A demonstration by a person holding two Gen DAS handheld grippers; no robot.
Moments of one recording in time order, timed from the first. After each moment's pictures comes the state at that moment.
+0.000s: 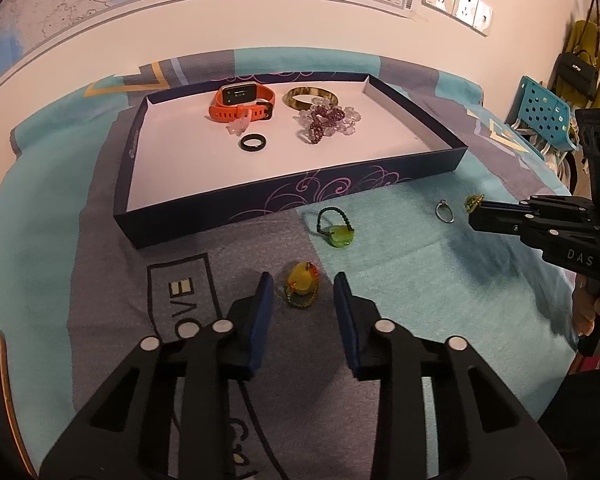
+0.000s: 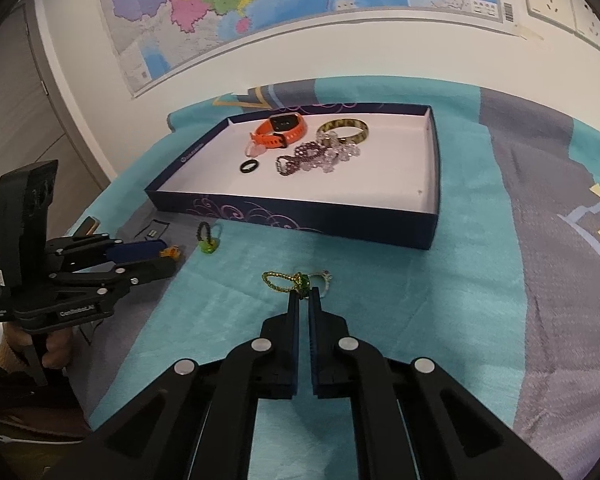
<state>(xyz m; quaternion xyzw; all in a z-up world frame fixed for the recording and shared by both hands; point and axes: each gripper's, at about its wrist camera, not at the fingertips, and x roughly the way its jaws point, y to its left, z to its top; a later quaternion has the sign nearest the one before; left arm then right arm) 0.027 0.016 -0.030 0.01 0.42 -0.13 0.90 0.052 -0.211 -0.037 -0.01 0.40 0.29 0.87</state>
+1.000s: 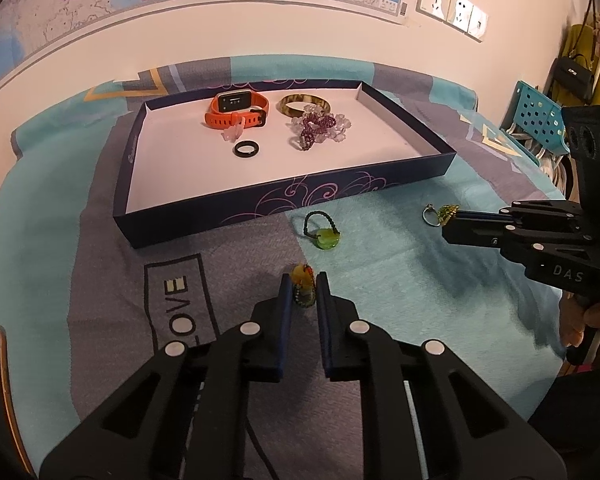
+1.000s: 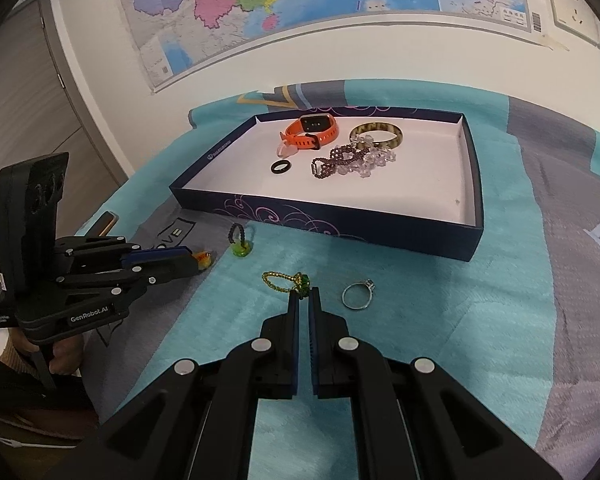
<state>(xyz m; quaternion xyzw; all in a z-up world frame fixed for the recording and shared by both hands) 0.019 0.013 -0.024 0.01 0.41 -0.14 0.90 0.048 -0.190 -0.035 -0.01 0.39 0.32 0.86</state>
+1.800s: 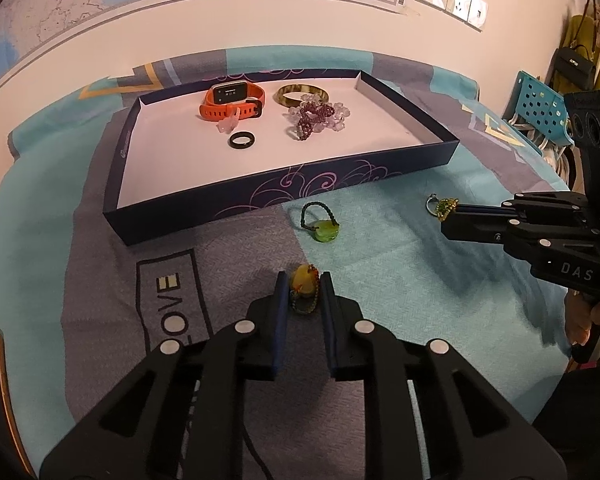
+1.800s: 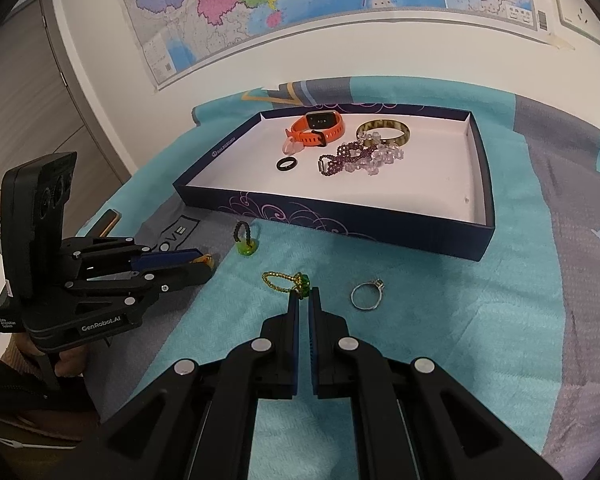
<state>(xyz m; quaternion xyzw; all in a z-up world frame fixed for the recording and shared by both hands) 0.023 0.007 -0.030 0.02 0.42 -0.13 0.90 0.048 -0.186 -0.038 -0.01 0.39 0.32 0.86</state>
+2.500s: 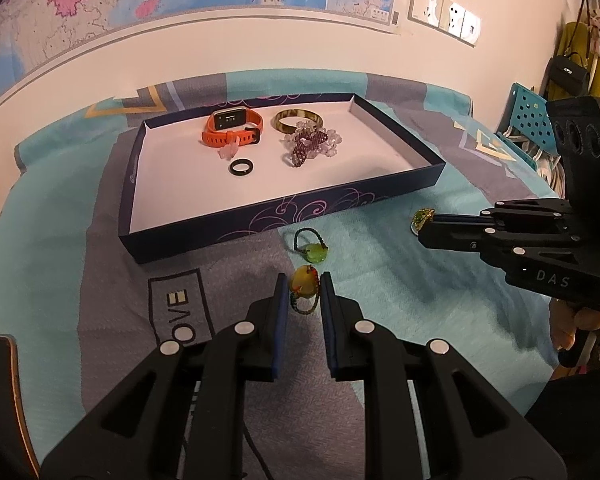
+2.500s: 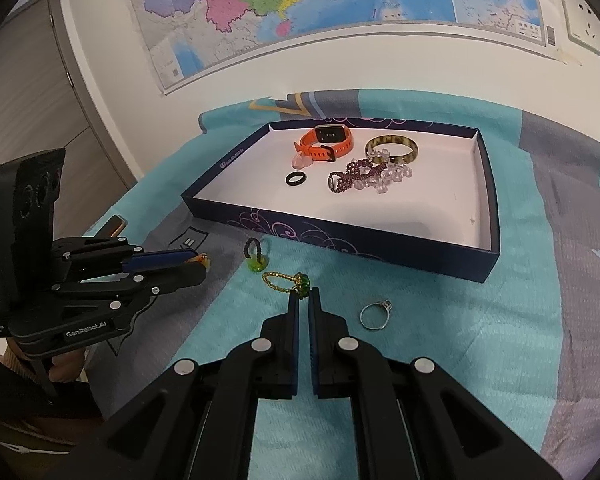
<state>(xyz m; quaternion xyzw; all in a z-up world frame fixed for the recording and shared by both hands) 0.016 0.007 -0.010 0.02 0.40 -0.14 0.91 0.049 -0.181 -0.027 -0.01 0.38 0.33 0.86</state>
